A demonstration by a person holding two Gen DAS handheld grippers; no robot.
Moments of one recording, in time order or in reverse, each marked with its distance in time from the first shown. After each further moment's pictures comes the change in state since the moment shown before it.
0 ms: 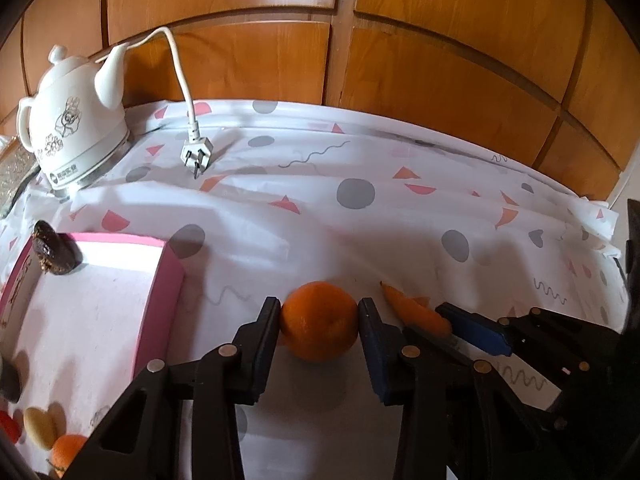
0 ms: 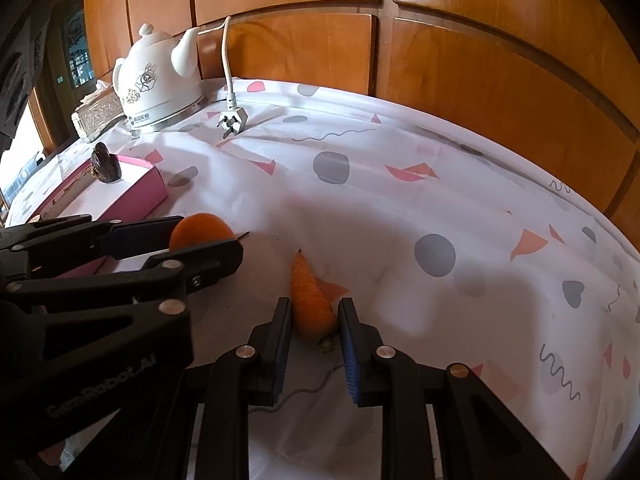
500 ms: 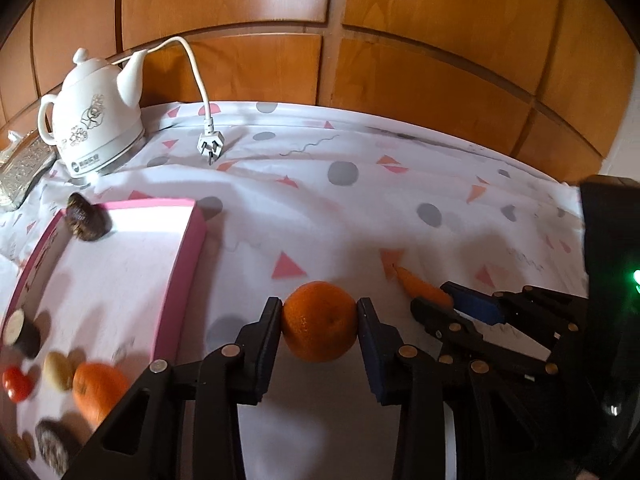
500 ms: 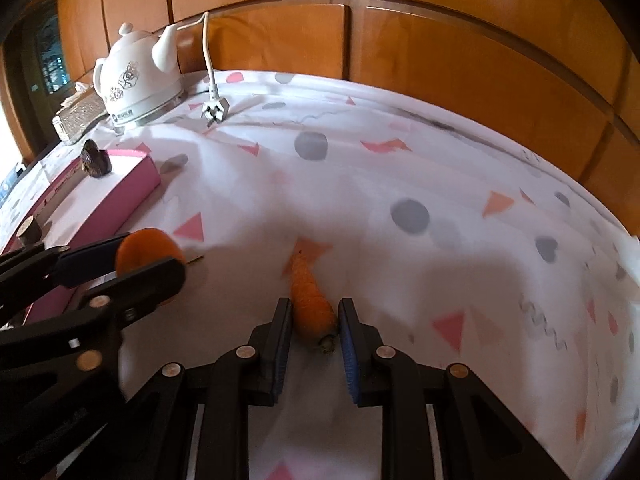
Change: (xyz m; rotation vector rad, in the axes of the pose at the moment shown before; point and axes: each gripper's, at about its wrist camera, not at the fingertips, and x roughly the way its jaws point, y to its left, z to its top) left arm -0.052 -0.001 -0.038 0.018 -0.009 -0.021; right arm -0.022 0.005 -0.019 0.078 0.059 -0.077
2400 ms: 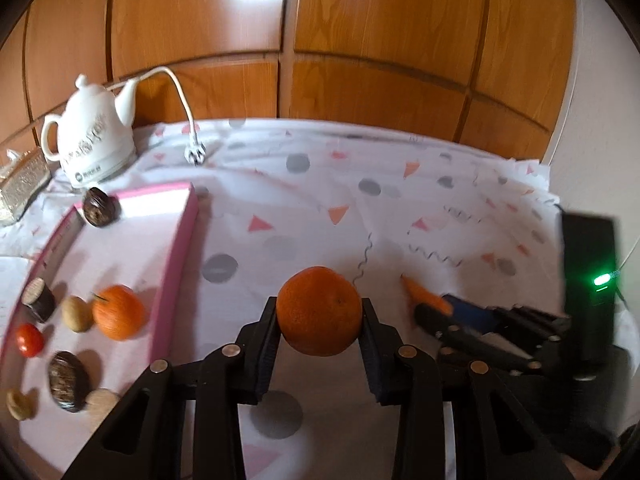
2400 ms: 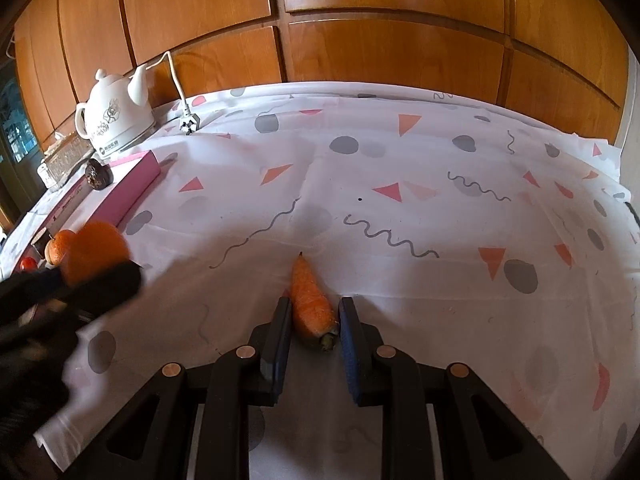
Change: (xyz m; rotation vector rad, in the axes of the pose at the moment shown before) left arm -0.067 -0.009 -0.054 0.087 -0.089 -0.087; right arm -0.052 0.002 -0.084 0.229 -0.090 -0.069
